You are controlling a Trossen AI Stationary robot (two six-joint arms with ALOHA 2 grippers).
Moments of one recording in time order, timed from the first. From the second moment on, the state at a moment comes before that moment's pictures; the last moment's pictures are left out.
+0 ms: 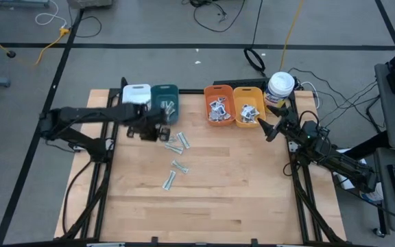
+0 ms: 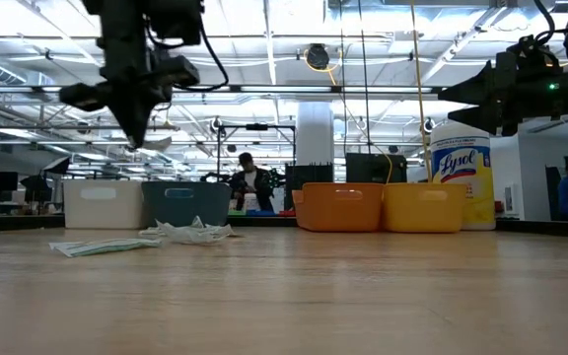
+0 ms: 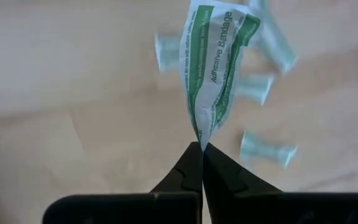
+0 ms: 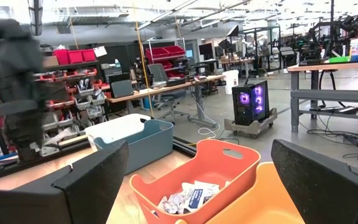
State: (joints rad) left arm 0.22 1.35 1.05 -1.07 0.08 -1.18; right arm -0.54 0.02 0.02 0.13 0.08 0.15
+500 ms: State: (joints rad) left arm 0.70 1.68 1.42 -1.28 0.10 -0.70; right arm -0.54 0.02 0.02 0.13 0.08 0.14
